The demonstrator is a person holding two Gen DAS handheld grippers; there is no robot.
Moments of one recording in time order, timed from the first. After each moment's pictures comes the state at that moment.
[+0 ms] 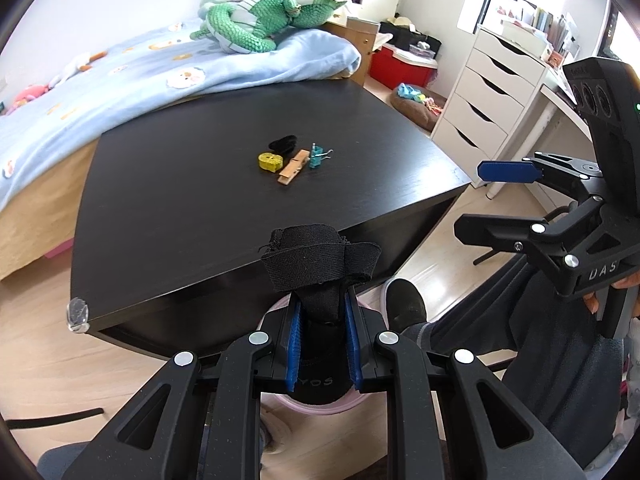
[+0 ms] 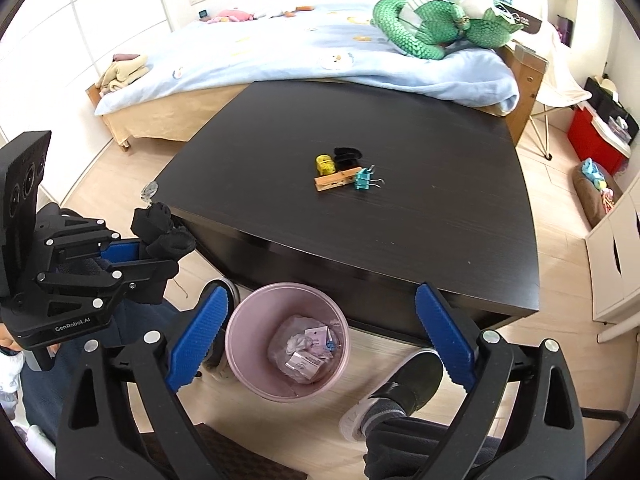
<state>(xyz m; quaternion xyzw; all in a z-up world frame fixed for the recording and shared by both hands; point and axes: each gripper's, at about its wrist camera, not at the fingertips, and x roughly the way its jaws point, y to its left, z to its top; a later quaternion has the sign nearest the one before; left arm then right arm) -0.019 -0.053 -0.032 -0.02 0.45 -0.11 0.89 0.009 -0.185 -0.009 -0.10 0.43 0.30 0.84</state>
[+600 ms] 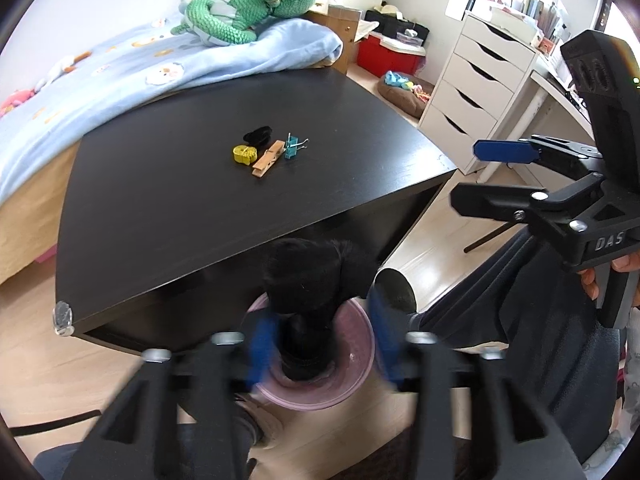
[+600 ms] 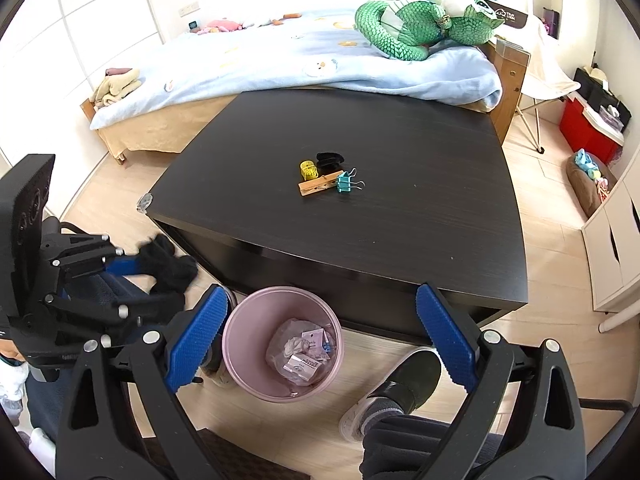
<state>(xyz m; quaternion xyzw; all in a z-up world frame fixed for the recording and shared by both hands) -0.013 -0.069 -0.038 -0.02 0.46 -0.13 0.88 0.012 -0.203 -0.004 -0.08 0.43 0.29 0.85</state>
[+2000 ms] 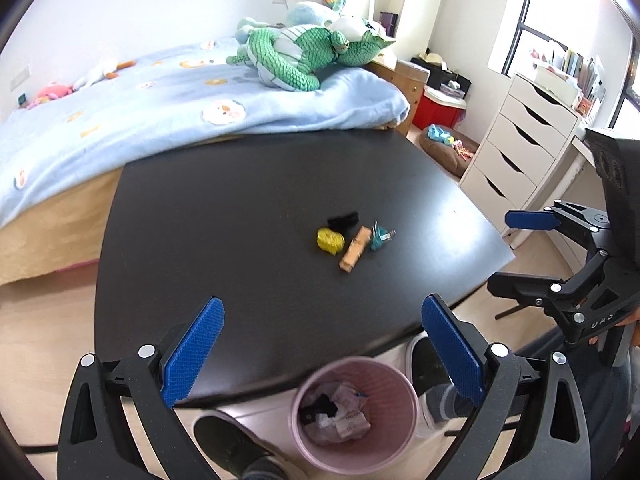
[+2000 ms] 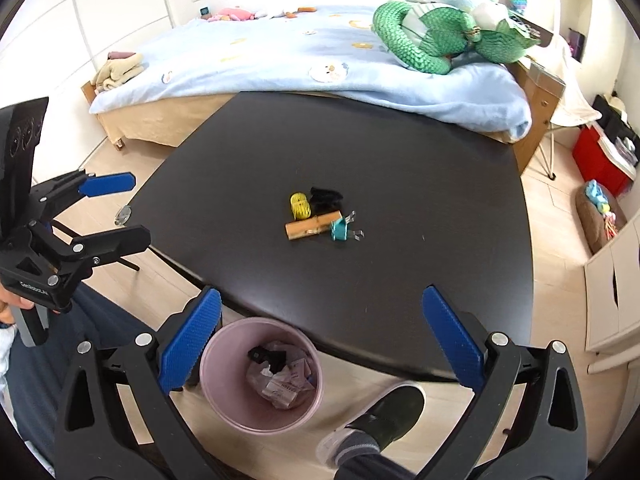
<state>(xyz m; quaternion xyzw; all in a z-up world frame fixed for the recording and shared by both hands) 0.055 -0.001 -0.013 -0.05 0.40 -0.07 0.91 0.086 -0.161 -0.006 -0.13 0.43 0.31 0.84</state>
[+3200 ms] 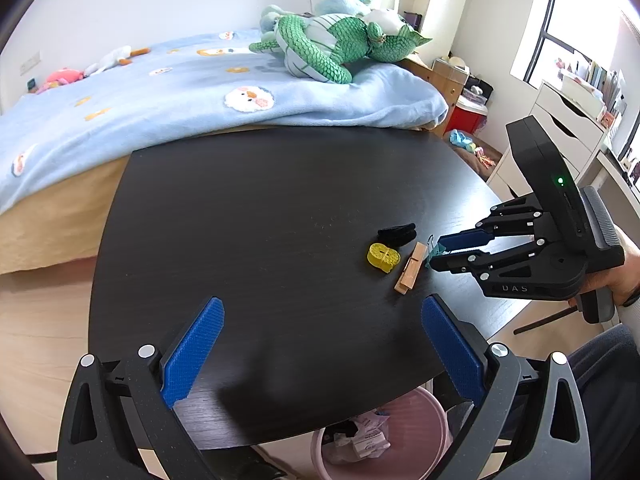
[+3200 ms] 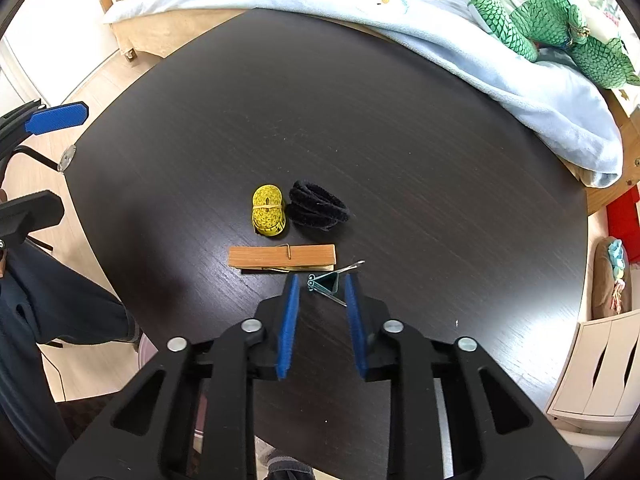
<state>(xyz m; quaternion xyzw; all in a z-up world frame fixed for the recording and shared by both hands) 0.089 0.031 -0.047 -0.07 0.40 -0.04 0.91 0.179 -0.085 -0.082 -0.26 0.48 0.35 0.76</state>
